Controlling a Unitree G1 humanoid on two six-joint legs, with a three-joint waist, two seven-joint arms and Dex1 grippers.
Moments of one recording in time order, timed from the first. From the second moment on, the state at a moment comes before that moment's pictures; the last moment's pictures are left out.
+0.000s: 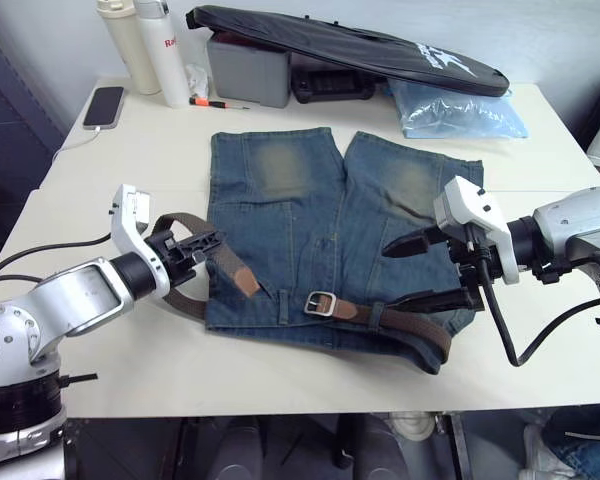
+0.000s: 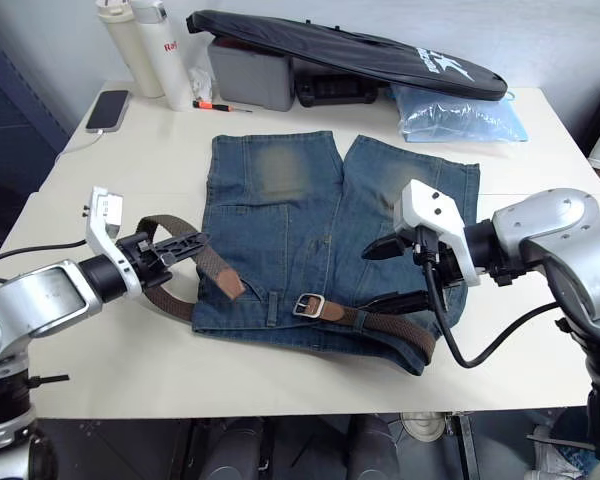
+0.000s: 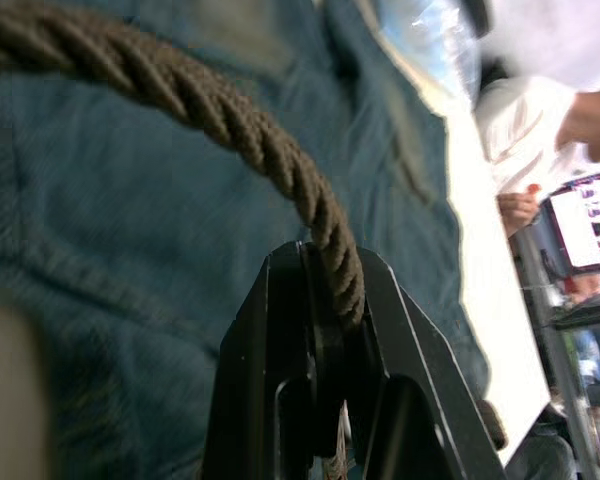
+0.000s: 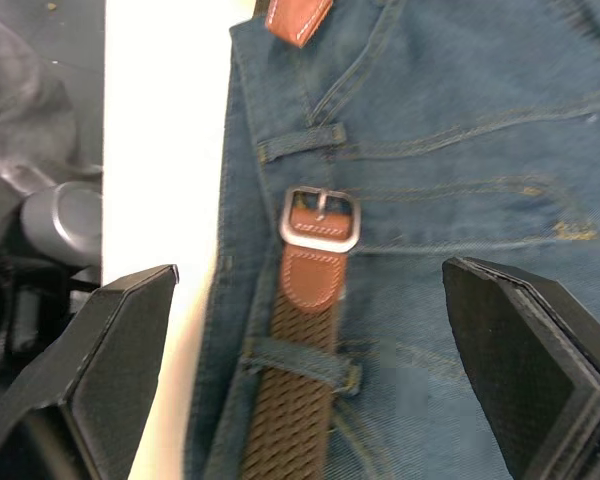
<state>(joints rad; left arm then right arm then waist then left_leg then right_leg) -0.27 0.68 0.36 -0.34 -1.96 1.01 0.66 -0.67 -1.03 0.07 -0.41 0.60 0.97 1.28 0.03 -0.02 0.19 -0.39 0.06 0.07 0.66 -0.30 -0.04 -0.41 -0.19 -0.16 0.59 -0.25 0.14</state>
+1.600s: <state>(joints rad) -0.24 0.72 0.17 -0.49 -1.95 0.69 0.66 -0.89 -0.48 0.41 0.36 0.06 0.52 0.98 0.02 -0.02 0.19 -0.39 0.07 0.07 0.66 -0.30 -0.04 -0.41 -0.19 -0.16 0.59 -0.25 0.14</state>
